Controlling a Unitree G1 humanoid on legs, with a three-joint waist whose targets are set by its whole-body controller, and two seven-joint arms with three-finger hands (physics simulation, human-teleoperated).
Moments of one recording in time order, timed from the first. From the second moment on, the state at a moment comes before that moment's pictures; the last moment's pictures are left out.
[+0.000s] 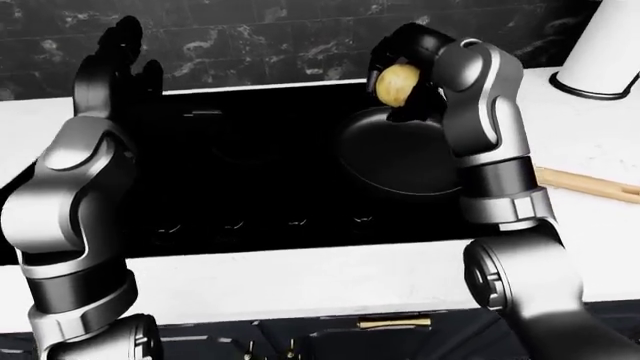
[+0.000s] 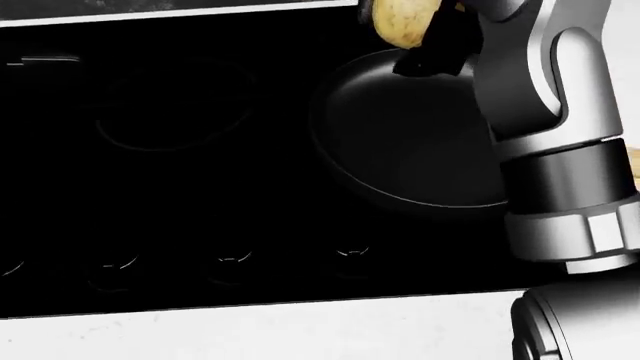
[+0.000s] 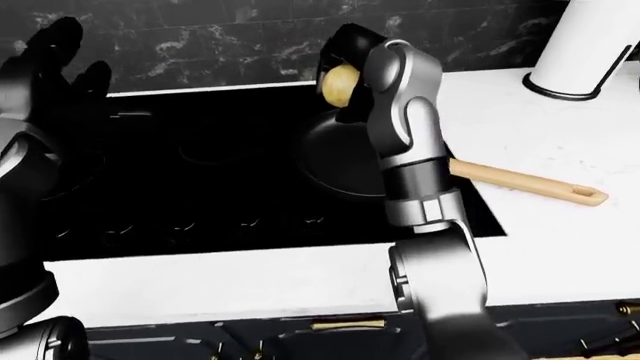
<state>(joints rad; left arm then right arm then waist) -0.77 0.51 0.29 -0.15 -0.34 0.83 0.02 -1.22 -0.26 -0.01 0.47 -0.97 0.32 0.73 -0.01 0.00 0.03</state>
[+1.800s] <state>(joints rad) -0.88 0.59 0.32 -0.13 -0.34 0.89 0.05 -1.29 -0.26 0.01 0.49 -0.93 0.30 0.74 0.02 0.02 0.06</state>
